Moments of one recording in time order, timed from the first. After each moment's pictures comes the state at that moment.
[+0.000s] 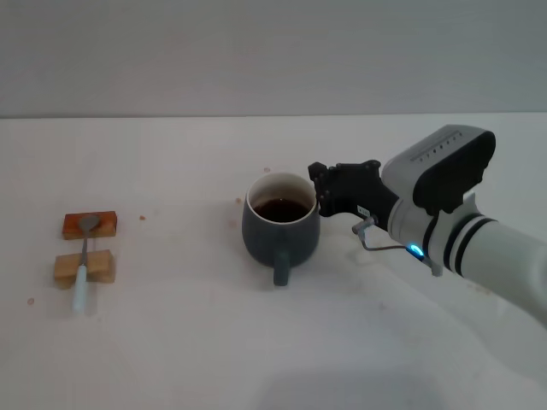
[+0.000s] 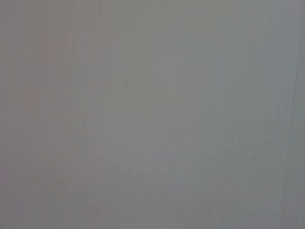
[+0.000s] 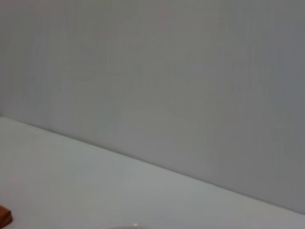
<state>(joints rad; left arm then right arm) -0.27 -2.04 -2.62 -0.40 0.82 -1.14 2.42 0.72 2.09 0.86 0.39 -2.86 -0.52 0.48</state>
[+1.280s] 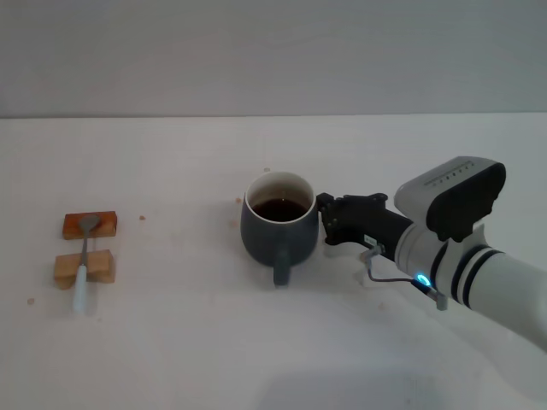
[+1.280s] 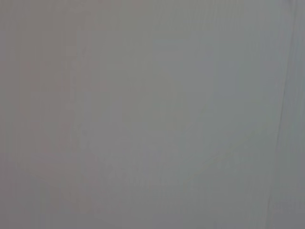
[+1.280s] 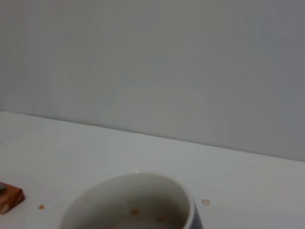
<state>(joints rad) -0.28 -2.04 -2.61 -0.40 0.82 -1.16 2.39 0.66 2.09 0.79 0.39 -2.82 -0.52 0.55</state>
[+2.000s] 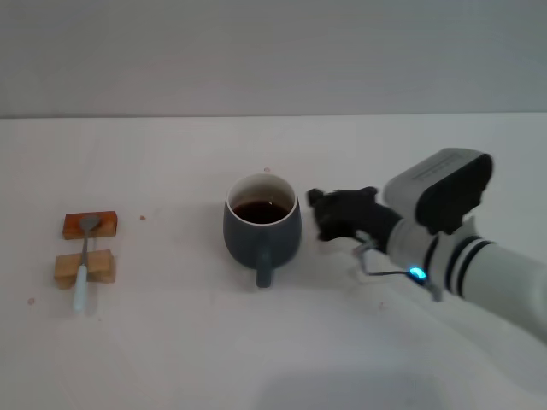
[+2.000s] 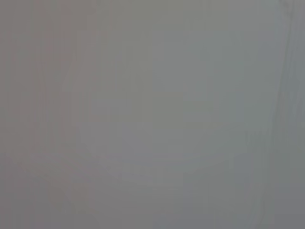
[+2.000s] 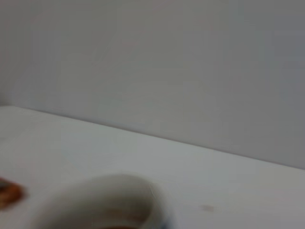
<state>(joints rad) -0.28 -2.05 -2.61 -0.39 0.82 -1.19 2.39 0.69 2.09 0.79 0.37 -2.82 -0.52 0.55</state>
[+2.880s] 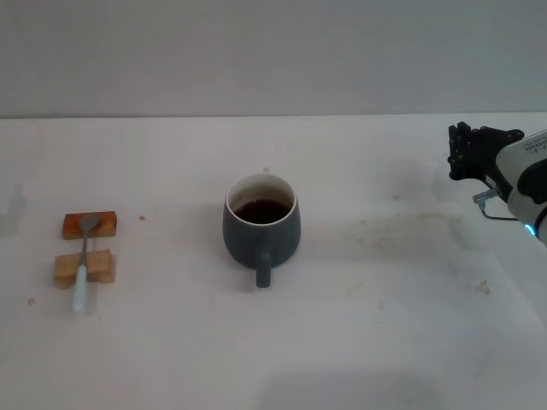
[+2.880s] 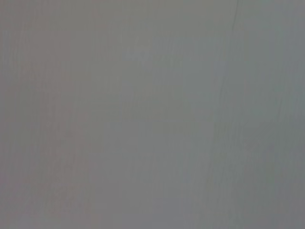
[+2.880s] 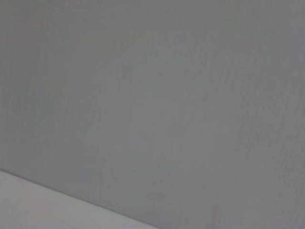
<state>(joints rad) -0.27 -2.07 -2.39 -0.40 0.82 -1.00 2.41 0.66 2.05 1.24 0.19 -2.82 -0.64 0.10</state>
